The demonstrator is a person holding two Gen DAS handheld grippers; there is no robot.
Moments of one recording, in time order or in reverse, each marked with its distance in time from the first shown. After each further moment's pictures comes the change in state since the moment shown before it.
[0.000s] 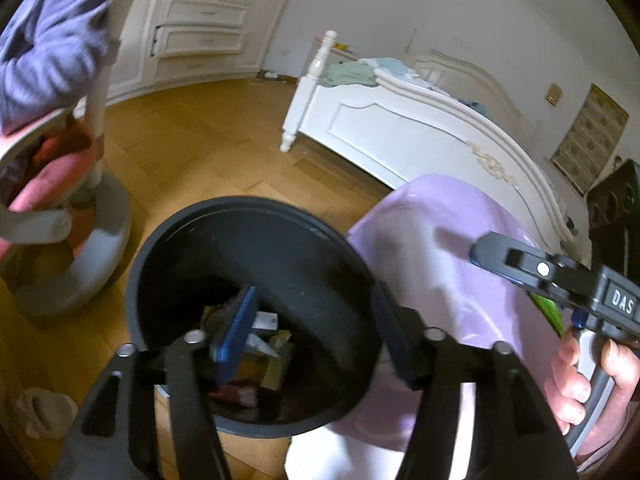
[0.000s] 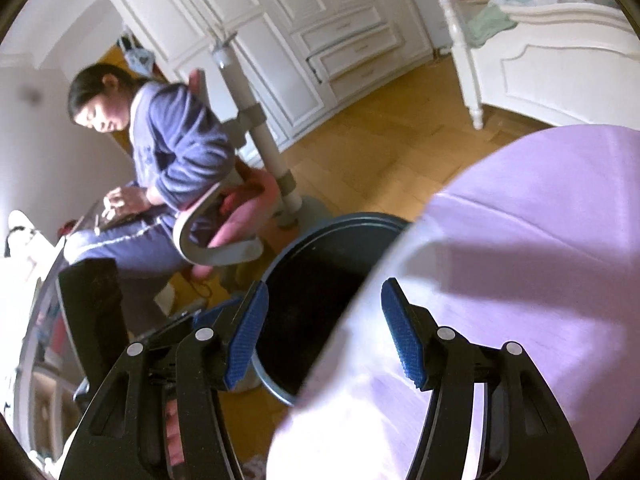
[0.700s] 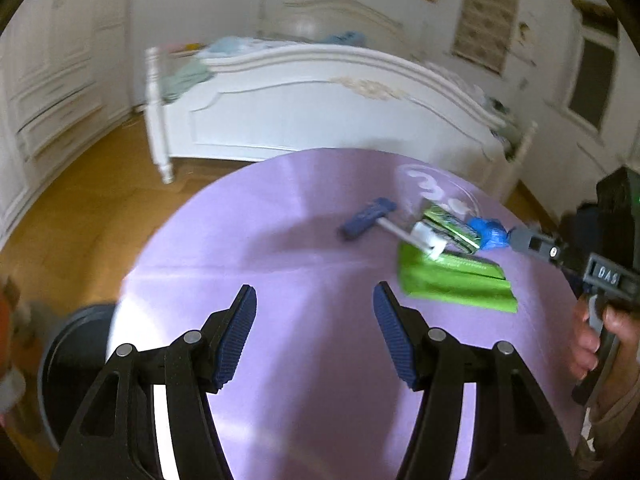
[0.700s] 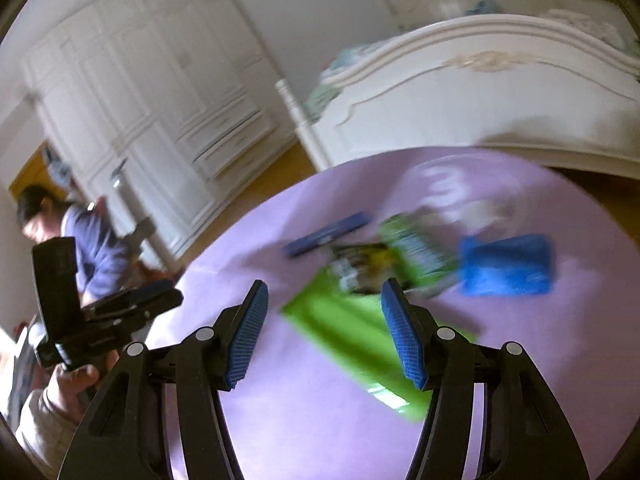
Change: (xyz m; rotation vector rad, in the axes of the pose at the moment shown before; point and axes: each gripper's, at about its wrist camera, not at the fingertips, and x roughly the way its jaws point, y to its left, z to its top) left arm 0.079 -0.225 0.021 0.492 0.110 -0.175; right arm -0.217 -0.198 -0.069 0.248 -0.312 -0.311
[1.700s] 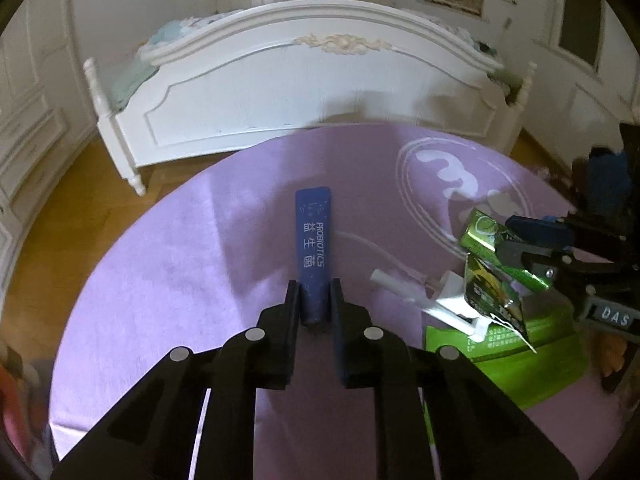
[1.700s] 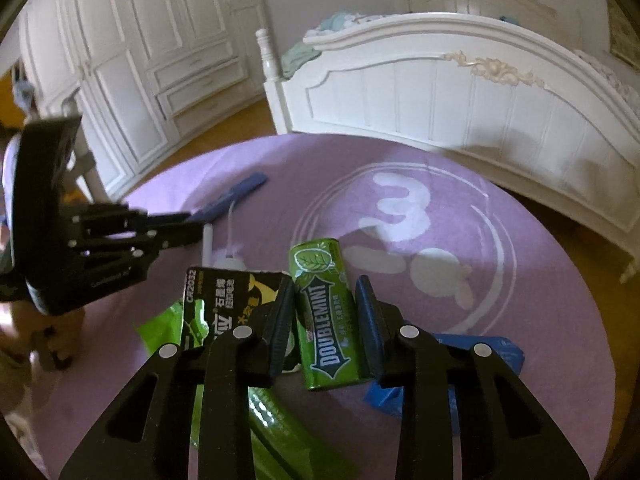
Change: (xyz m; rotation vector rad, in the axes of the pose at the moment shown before) left arm 0.116 -0.032 0.048 0.135 0.115 0.012; right arm 0.086 -0.028 0.030 -0.193 0.140 -0.162
